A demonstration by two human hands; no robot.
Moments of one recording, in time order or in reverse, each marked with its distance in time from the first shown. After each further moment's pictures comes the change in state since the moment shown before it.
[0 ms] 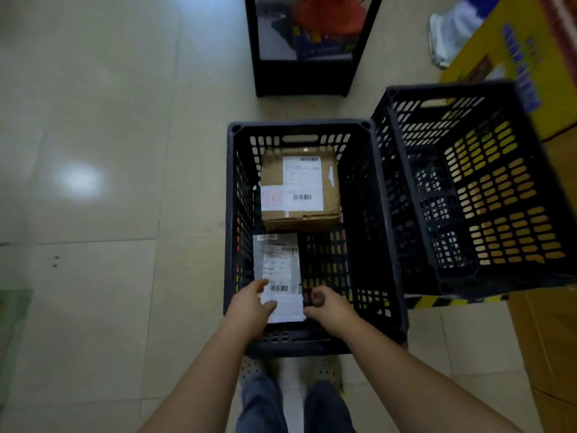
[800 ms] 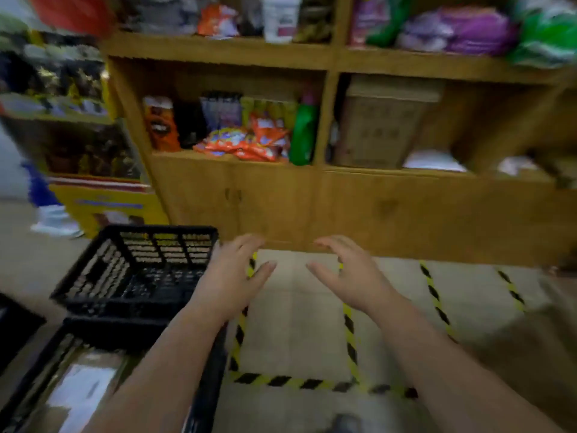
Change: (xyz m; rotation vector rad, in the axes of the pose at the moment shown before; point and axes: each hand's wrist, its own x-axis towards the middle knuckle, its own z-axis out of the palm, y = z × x) left_hand -0.429 0.195 -0.002 0.776 -0.449 1.791; right_hand -0.583 0.064 0.056 0.455 1.424 0.242
